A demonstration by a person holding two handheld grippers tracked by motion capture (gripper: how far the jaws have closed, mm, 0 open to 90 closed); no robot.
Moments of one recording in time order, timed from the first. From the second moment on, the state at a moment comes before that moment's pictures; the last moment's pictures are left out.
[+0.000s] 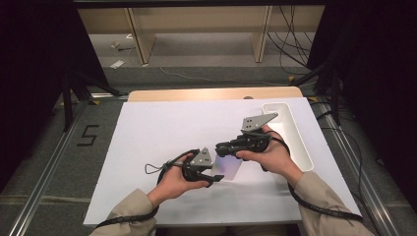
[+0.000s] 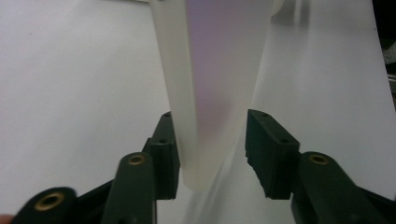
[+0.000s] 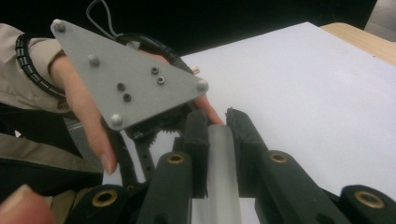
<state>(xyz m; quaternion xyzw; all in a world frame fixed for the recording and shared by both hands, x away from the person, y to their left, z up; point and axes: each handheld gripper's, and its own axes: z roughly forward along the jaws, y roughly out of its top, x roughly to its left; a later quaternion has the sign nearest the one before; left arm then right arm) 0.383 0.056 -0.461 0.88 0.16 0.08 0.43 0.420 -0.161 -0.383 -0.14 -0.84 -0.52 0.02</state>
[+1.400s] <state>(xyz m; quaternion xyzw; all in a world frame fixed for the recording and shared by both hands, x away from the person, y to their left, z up) 0.385 0.068 -0.450 0.90 0.16 0.05 0.41 0.419 -0.163 -0.380 -0.10 -0.83 -0.54 0.00</state>
